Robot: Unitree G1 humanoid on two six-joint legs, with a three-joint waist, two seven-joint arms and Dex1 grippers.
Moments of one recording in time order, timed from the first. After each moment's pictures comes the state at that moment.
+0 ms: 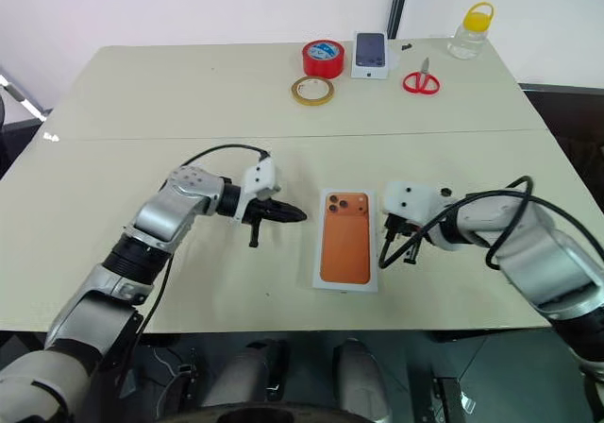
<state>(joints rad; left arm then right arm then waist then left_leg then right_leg) -0.75 0.40 -0.30 0.23 -0.18 0.45 -1.20 -0.33 -1.12 0.13 -0.52 0.24 0.85 0.94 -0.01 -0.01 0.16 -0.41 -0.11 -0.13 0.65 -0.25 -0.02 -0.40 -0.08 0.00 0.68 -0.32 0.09</state>
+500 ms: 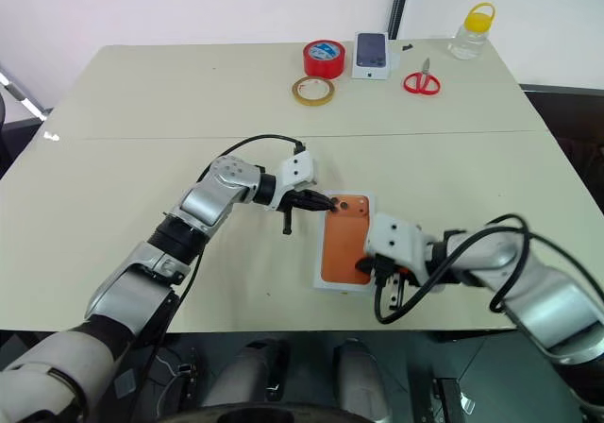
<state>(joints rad) -0.88 0.24 -0.42 0.50 -0.01 0.22 -1.12 -0.14 -1.03 0.14 -0.71 0.38 0.87 0.91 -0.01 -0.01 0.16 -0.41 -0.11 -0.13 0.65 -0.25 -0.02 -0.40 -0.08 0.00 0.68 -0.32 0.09</state>
